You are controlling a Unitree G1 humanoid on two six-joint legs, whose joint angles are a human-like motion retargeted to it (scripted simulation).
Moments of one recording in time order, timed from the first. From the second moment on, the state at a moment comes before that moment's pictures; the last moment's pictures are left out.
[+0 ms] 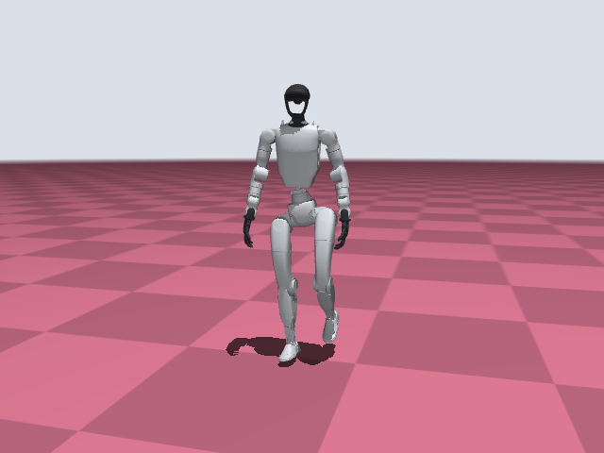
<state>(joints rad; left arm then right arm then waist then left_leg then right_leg) 0.00 0.32 -0.34 1.14 -0.46 0.14 -0.14 -0.13 -0.25 0.34 1.31 0.15 0.18 -0.01 0.04 -0.19 0.09 -0.30 -0.17 0.06 0.98 -0.26 0.11 -0.05 -0.13 -0.09 0.01 -0.10 0.14</state>
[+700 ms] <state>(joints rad) -0.09 0.44 -0.26 0.61 -0.67 -0.05 -0.24 0.40 -0.18 0.20 1.18 0.03 0.08 0.24 -0.15 -0.09 0.18 0.37 -0.08 -0.67 0.00 -0.19 -0.09 -0.13 -0.29 -0.05 -0.07 0.12 0.26</state>
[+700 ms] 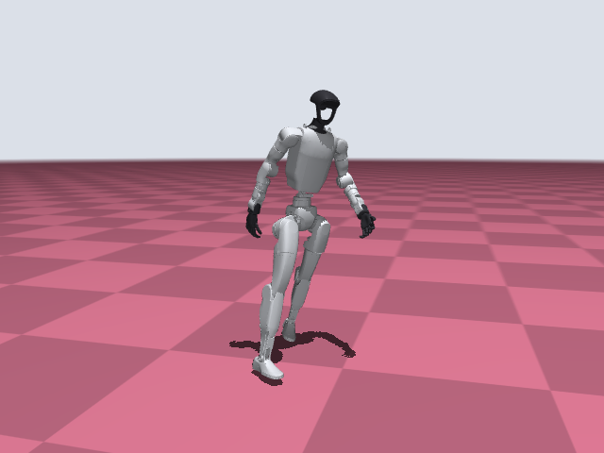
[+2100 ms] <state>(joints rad) 0.06 0.35 -0.14 1.06 -0.61 0.04 -0.05 -0.19 -0.45 0.26 1.06 0.00 0.11 -0.12 0.33 -0.03 0.16 -0.31 -0.08 0.46 -0.09 -0.20 -0.09 0.25 -0.12 -0.16 0.00 -0.06 0.15</state>
